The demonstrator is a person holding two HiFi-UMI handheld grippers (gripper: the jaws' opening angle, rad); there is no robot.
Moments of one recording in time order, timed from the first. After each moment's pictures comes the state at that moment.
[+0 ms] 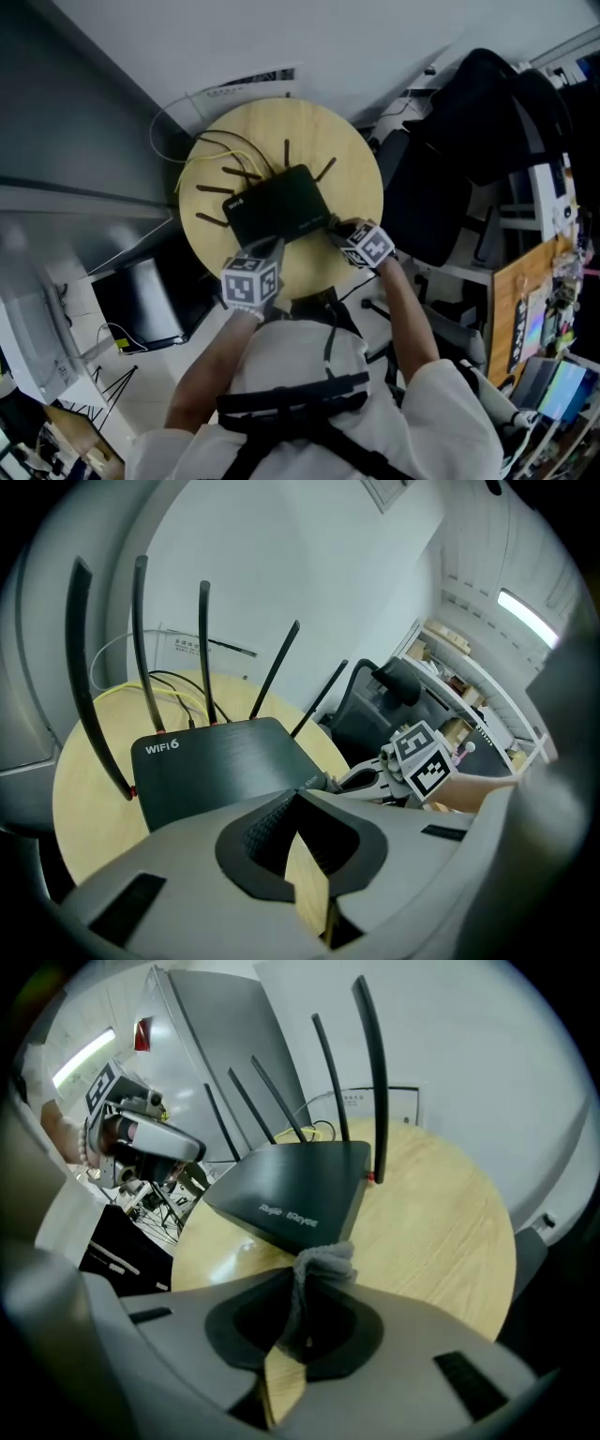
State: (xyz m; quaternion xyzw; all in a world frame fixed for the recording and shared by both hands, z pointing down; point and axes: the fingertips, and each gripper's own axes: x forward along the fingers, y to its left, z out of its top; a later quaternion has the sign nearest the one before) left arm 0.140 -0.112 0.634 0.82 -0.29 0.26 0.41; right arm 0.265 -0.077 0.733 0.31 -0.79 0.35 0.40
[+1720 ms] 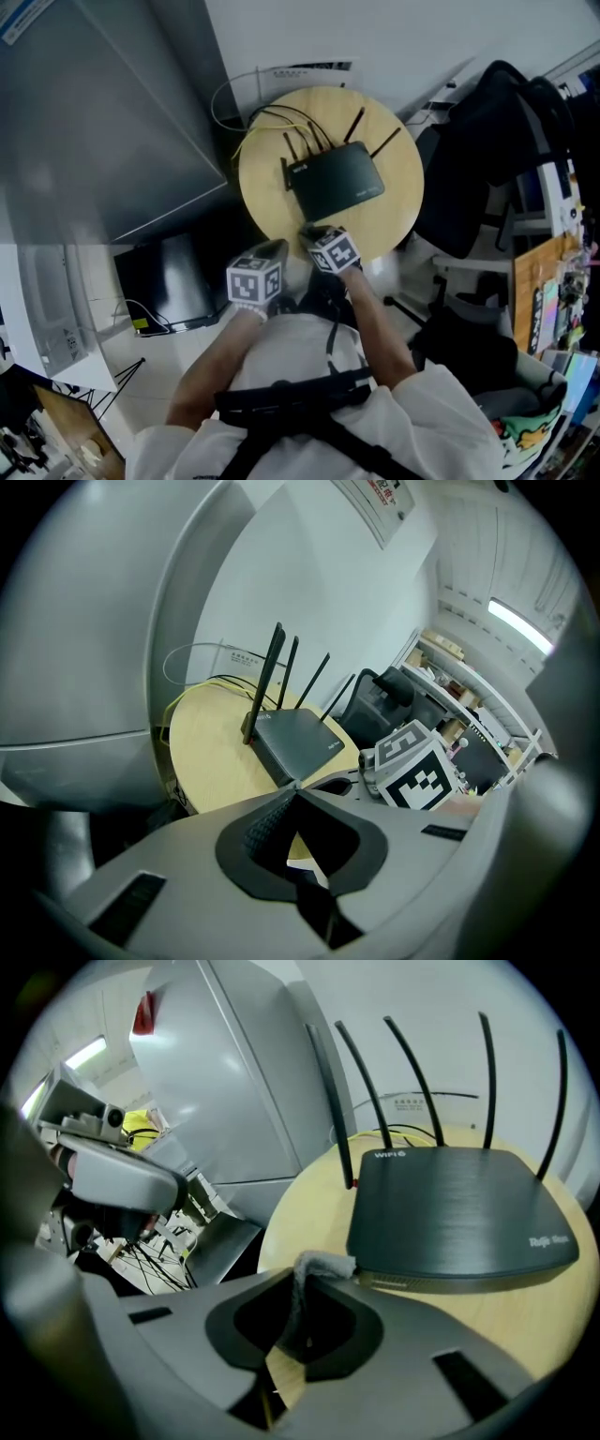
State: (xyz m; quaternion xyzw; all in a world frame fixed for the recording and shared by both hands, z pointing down) left arm -0.044 -0.043 0.621 0.82 -0.32 0.25 0.40; right arm 0.002 -0.048 0.716 0.36 -0.79 0.36 0.34
